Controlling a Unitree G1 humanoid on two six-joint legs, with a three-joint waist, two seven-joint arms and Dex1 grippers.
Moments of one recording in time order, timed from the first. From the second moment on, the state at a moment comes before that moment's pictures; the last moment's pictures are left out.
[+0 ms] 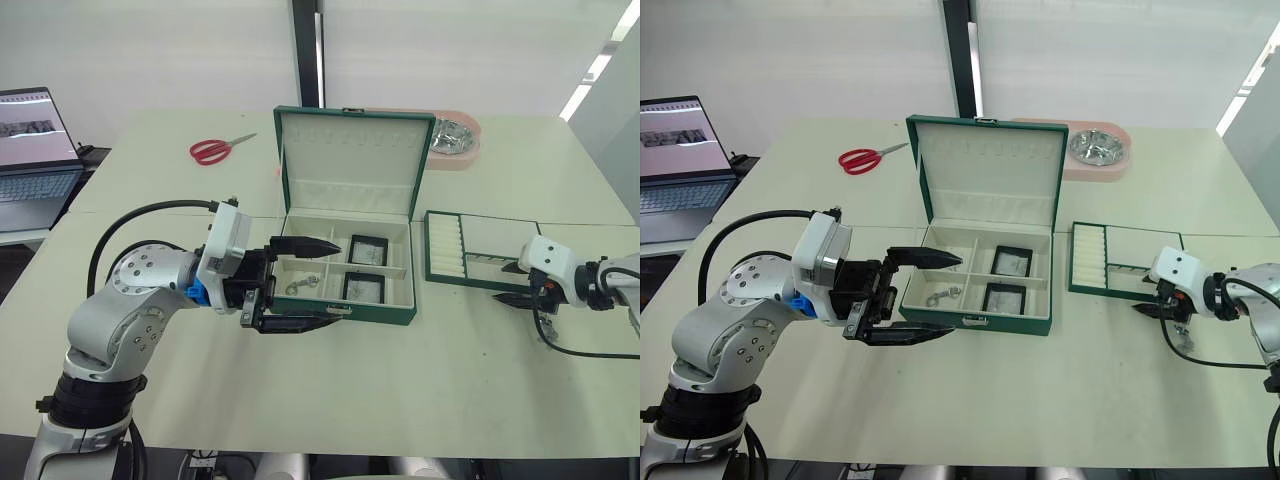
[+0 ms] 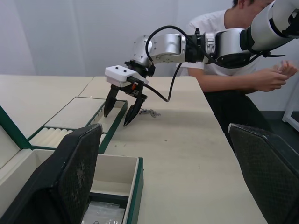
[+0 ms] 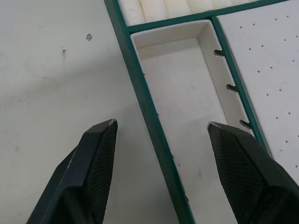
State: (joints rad) left arm -0.38 0.70 0.04 -0.42 -0.78 0.50 -1.21; right arm -0.40 -0.99 0.08 0.31 0.05 0.15 1.16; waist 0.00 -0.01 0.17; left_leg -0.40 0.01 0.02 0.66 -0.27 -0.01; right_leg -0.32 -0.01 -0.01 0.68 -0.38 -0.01
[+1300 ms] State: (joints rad) left arm -0.40 0.72 0.06 -0.38 -0.82 0.52 -1.20; right arm -0.17 -1.20 -0.14 -0.06 0.21 0.29 1.33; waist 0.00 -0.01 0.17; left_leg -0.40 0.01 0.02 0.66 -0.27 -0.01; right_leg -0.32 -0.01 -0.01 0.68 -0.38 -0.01
